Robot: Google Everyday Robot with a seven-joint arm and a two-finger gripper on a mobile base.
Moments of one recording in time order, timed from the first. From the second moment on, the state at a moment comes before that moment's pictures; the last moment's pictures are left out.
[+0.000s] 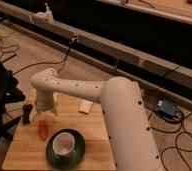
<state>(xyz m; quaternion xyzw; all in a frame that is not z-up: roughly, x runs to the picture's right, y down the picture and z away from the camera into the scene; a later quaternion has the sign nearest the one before) -0.278 0.170 0.813 -0.46 0.13 0.46 0.75</state>
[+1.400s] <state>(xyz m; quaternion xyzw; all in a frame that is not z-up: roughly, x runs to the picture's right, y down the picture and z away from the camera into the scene) -0.318 0.231 0.858 -0.51 0.19 0.45 0.71</state>
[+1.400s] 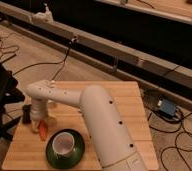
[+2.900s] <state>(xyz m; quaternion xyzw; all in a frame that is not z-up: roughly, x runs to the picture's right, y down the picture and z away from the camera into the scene) -0.245 0.122 0.814 -0.43 0.11 0.54 0.72</state>
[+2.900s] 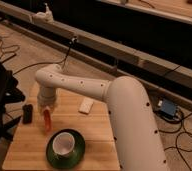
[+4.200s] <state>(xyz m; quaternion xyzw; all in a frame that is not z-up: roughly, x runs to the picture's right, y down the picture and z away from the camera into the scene) -0.101 0.166 0.870 -0.41 0.24 0.62 0.62</state>
